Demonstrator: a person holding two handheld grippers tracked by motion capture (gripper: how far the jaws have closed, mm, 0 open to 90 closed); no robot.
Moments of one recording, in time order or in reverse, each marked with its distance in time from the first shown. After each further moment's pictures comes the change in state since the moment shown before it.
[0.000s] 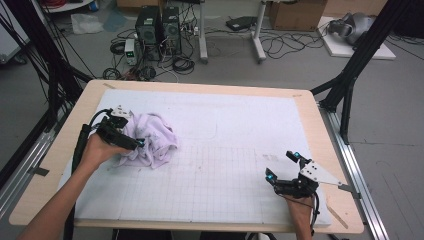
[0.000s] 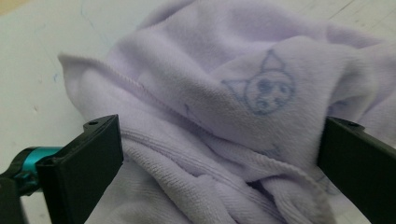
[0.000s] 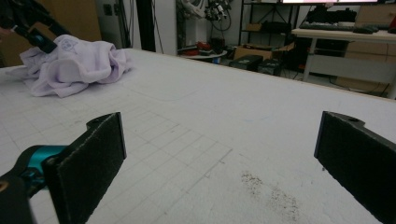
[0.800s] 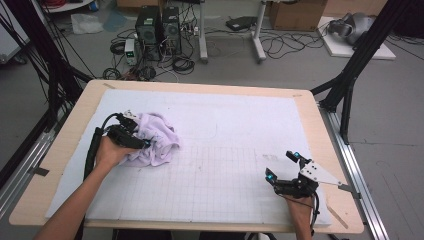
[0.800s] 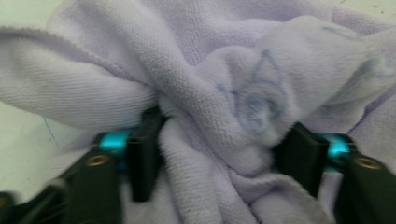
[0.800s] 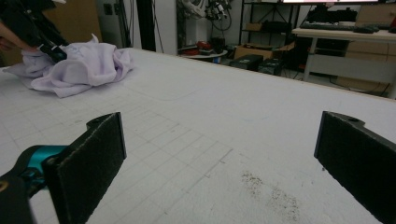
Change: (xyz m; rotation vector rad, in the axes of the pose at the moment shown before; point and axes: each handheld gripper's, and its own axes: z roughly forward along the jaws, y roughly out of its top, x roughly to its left) left arm -0.016 0.003 0.020 0.070 0.001 -0.042; right arm 0.000 0.000 0.000 0.001 0.001 -0.001
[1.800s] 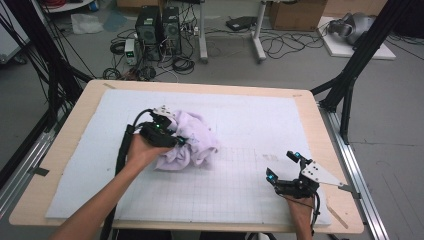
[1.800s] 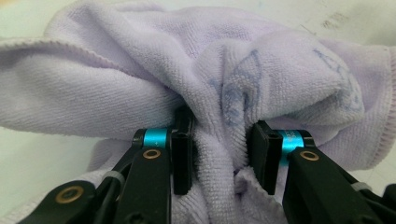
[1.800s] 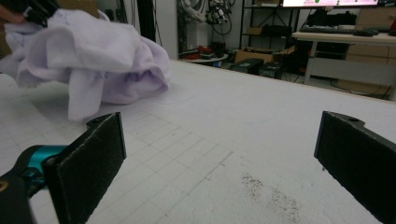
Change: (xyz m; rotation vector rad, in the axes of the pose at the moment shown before) left arm -0.099 0.063 -0.014 -0.126 -0.229 0.059; right arm -0.001 -0.001 -0.002 -0.018 0.004 0.007
